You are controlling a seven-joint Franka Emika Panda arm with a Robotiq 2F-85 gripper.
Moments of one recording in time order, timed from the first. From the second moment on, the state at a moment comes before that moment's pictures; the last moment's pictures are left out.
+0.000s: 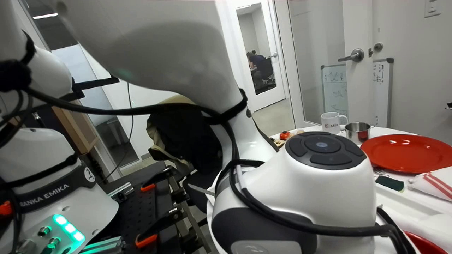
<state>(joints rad) -0.89 0.94 0.12 -2.08 -0.31 3.02 -0.89</state>
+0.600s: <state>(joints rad) -0.89 0.99 0.14 -2.05 -0.31 3.02 -0.91</state>
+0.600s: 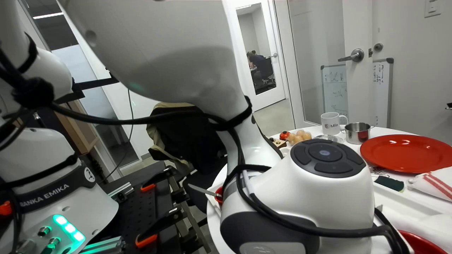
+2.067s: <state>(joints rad) -0.85 1.01 0.10 -2.03 -0.31 3.03 -0.91</state>
